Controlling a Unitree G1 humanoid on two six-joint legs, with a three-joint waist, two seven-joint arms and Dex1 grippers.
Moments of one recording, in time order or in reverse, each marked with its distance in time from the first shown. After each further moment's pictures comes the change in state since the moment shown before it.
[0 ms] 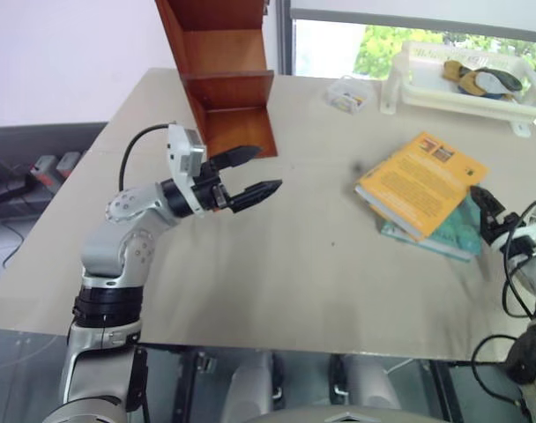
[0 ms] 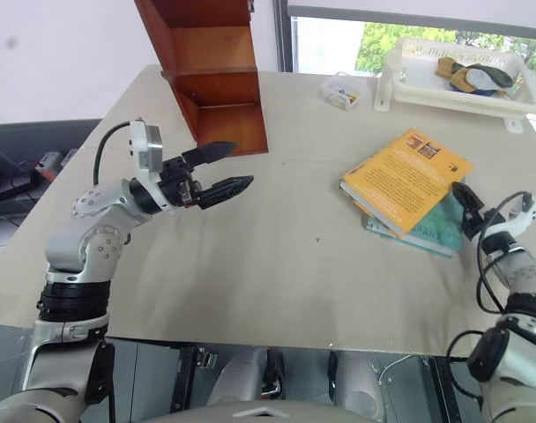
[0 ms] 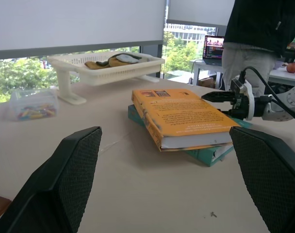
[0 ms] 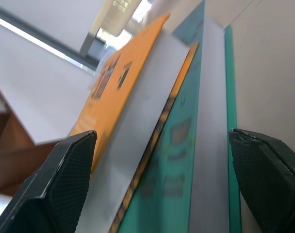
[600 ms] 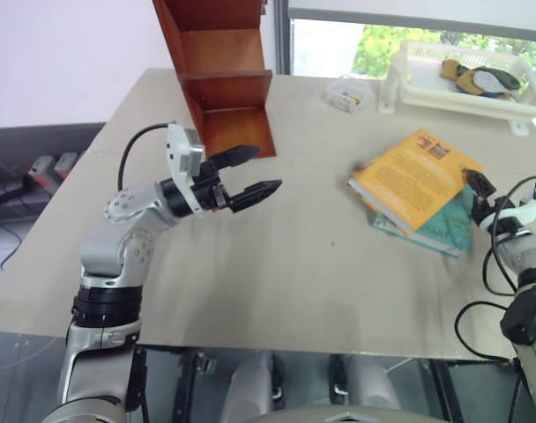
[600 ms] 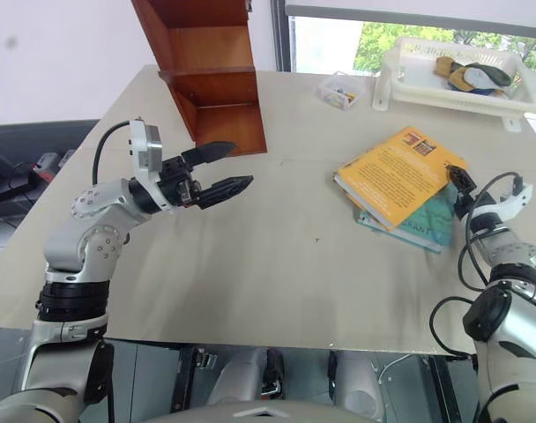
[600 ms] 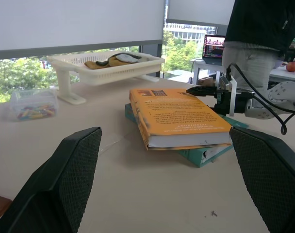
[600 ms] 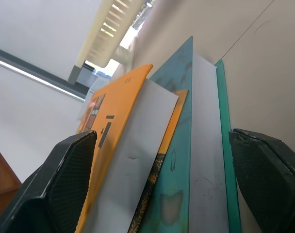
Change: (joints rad) left arm -0.001 0.003 -0.001 0.000 0.000 0.000 0.000; right arm -0.214 -0.037 0.026 0.328 -0.098 -0.176 0.010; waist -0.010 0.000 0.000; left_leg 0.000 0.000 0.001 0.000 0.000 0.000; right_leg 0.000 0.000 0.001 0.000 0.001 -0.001
